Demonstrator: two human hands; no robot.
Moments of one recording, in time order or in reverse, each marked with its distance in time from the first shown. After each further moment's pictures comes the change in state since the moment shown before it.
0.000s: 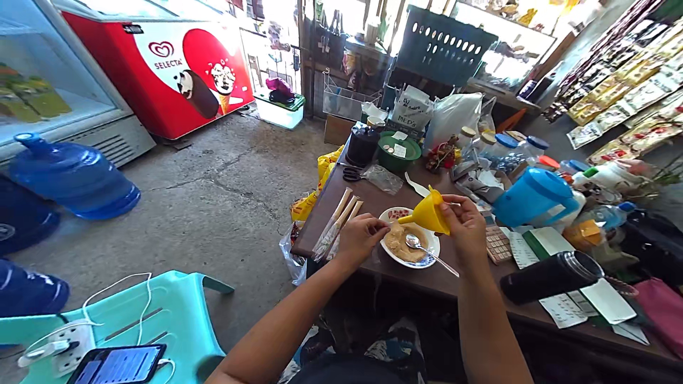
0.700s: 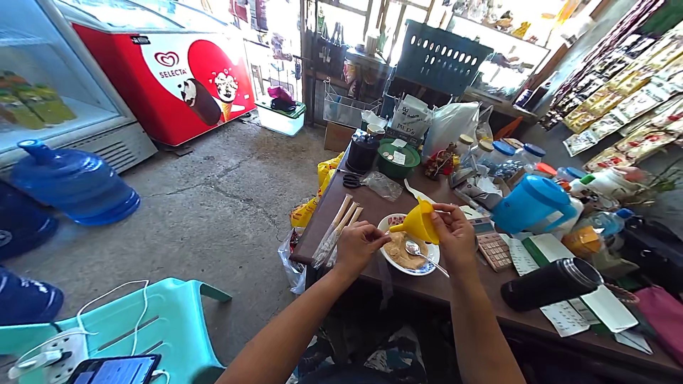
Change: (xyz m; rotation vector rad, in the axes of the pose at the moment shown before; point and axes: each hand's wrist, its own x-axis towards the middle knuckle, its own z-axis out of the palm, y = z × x) left_hand -0.006 0.002 0.001 -0.010 0.117 -0.001; right_hand -0.005 0.006 0.015 0.030 -0.014 -0.048
